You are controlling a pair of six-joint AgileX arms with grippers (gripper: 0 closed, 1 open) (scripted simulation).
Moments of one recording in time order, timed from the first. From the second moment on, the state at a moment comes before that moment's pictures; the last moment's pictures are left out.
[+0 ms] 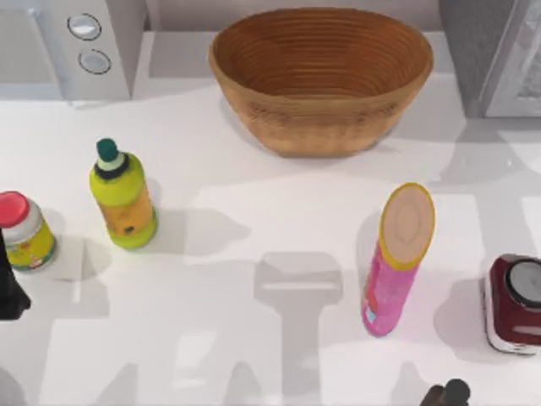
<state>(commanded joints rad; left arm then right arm) 0.00 0.00 0.00 0.00 0.00 0.00 0.29 0.90 0.65 0.31 0.32 0.01</state>
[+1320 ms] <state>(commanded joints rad) 0.00 0.00 0.00 0.00 0.00 0.00 0.64 2.06 1.40 0.64 0.66 0.02</state>
